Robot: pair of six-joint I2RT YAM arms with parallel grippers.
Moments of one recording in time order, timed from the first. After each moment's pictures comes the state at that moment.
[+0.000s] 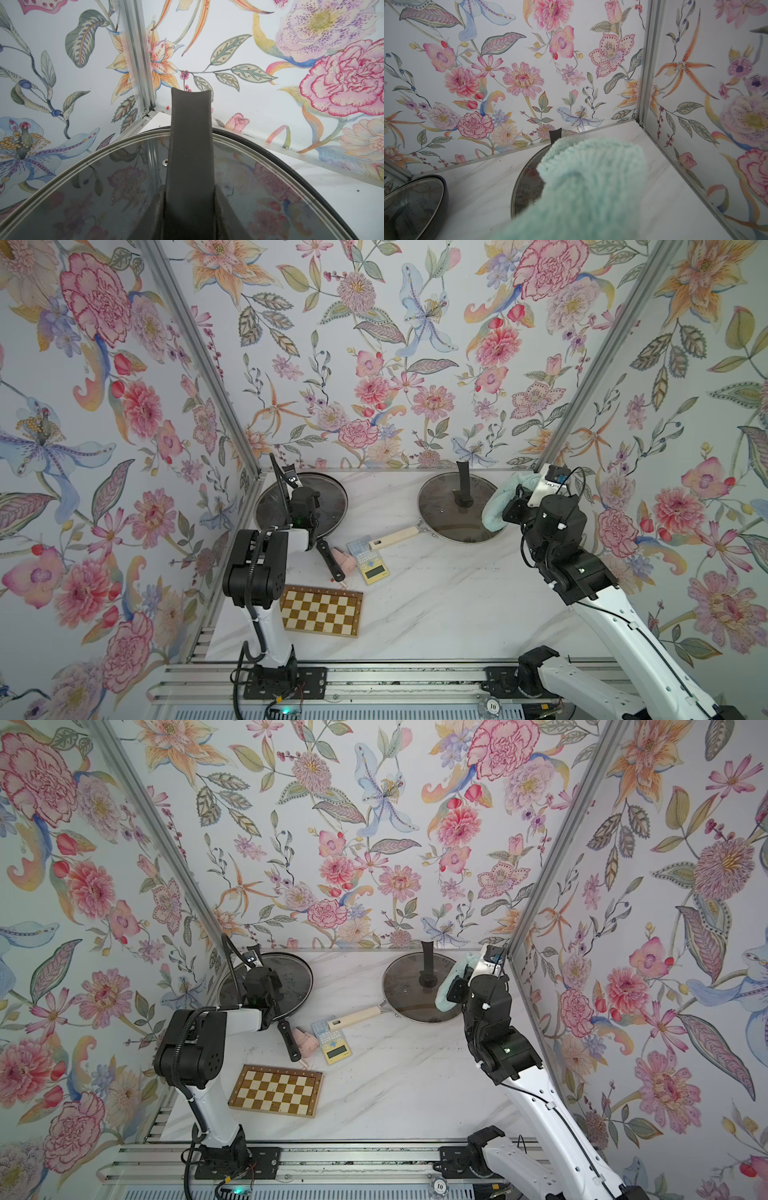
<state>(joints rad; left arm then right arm) -0.09 1.92 1.00 0.70 -0.48 -0.17 0.41 0.96 1.07 -0.29 0.47 0.29</state>
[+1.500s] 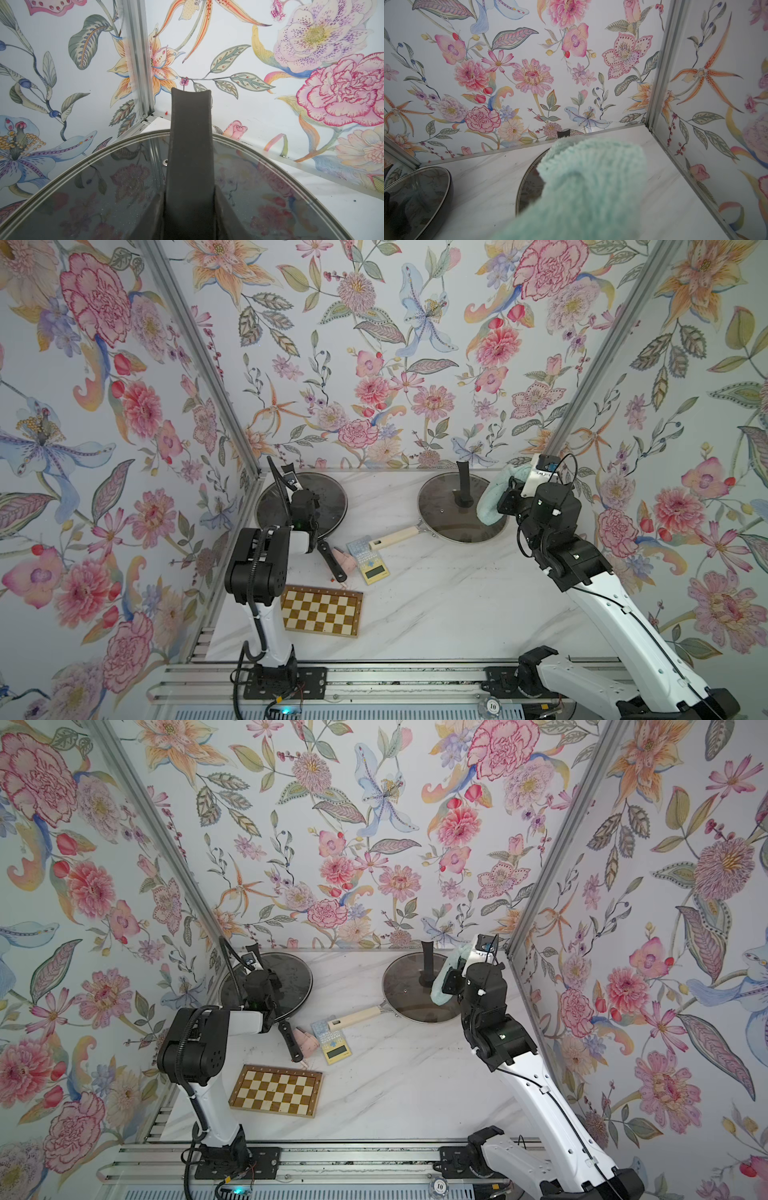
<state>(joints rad) -0.08 1.95 0.97 0.82 -0.47 -0.18 0.40 1.02 1.14 -0.29 0.40 0.25</state>
